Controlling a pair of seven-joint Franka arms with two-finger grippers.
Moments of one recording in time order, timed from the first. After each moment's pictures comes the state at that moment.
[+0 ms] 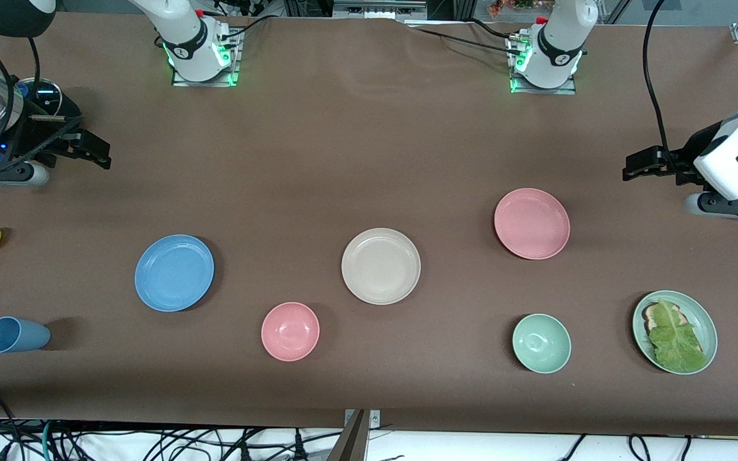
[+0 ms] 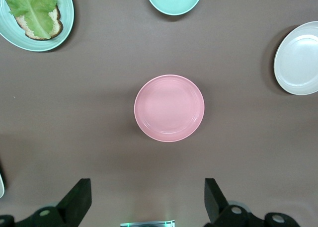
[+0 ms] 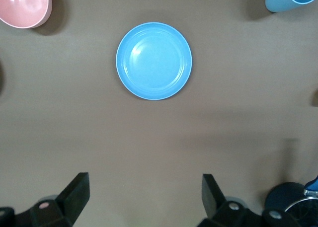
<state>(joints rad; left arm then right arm) 0.02 0.21 -0.08 -1.38 -0.05 1.40 -0.02 0.14 0.03 -0.05 -1.64 -0.03 1.61 0.09</state>
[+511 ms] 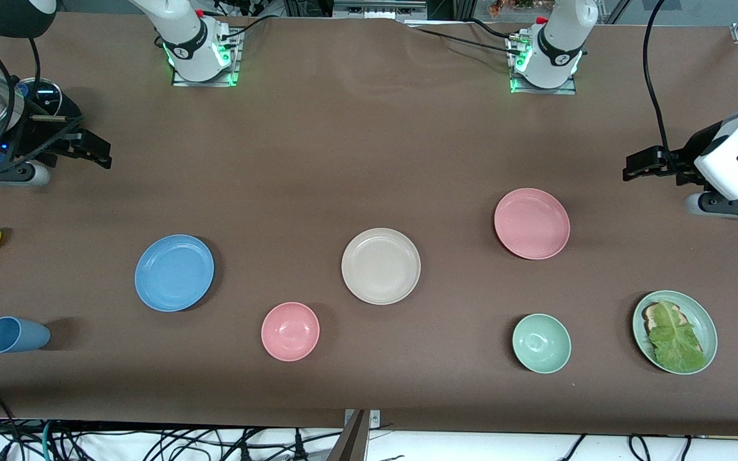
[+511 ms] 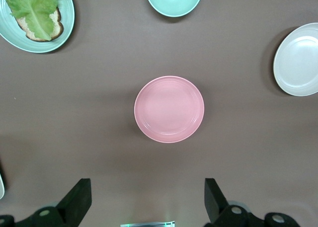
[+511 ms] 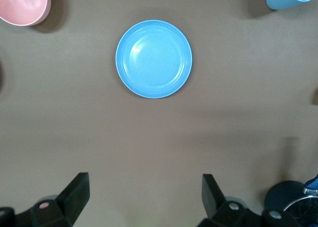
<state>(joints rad) 0.02 0.21 -0.08 -1.38 -0.05 1.40 -0.02 0.14 0.03 -0.05 -1.64 -0.03 1.60 0.09</state>
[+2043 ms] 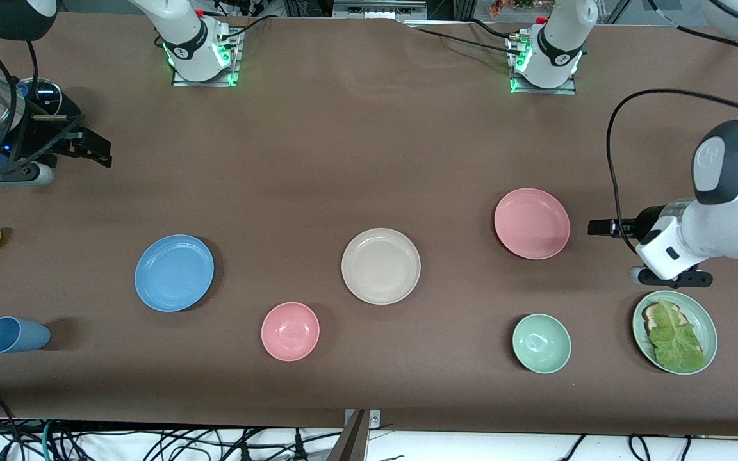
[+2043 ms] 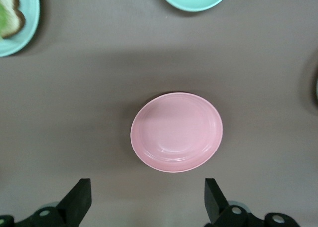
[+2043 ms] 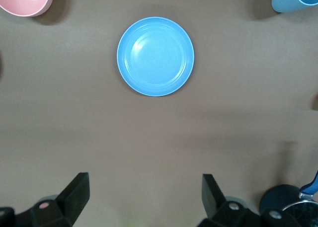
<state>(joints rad) 0.04 0.49 -0.07 -1.38 -0.05 1.54 -0.02 0.14 0.03 -0.05 -1.64 -0.03 1.60 0.04</state>
